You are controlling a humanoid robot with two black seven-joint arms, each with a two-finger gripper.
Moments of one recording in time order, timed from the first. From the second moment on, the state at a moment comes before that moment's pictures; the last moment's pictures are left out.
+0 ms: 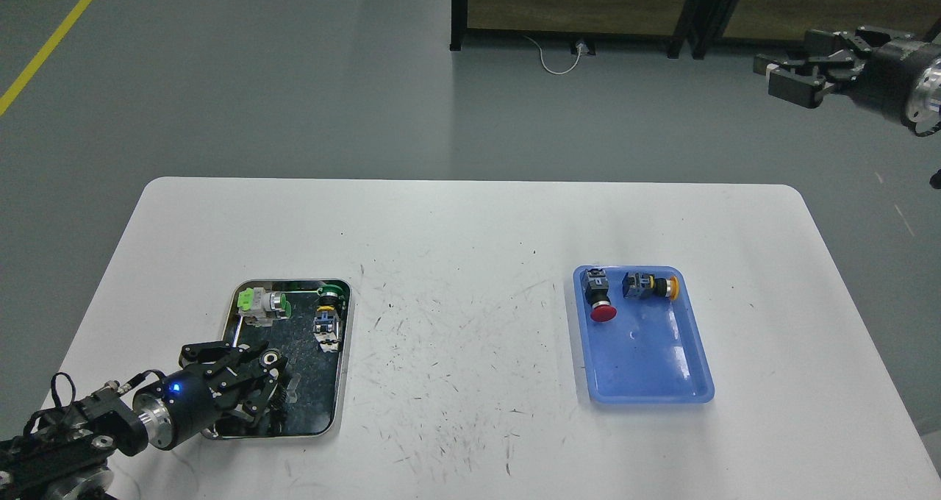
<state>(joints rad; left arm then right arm) -0.45 0.63 -0.13 -1.14 0.56 0.02 -0.30 1.04 -0.79 0.51 0.65 -0.40 0.58 -0.06</state>
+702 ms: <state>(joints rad) -0.47 0.60 -0.17 -1.10 0.47 0.02 -0.29 1.04 -0.79 0.50 0.65 -0.40 0.58 -0.06</state>
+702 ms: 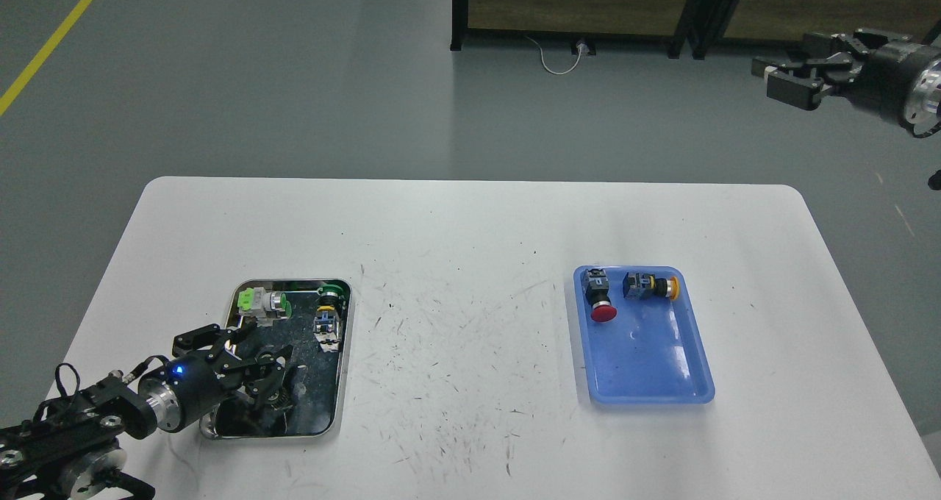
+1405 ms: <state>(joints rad) -1.02 0.73 -0.34 -0.95 0.15 0.00 -0.05 1.08 -0.63 0.57 0.56 -0.40 0.23 -0.06</state>
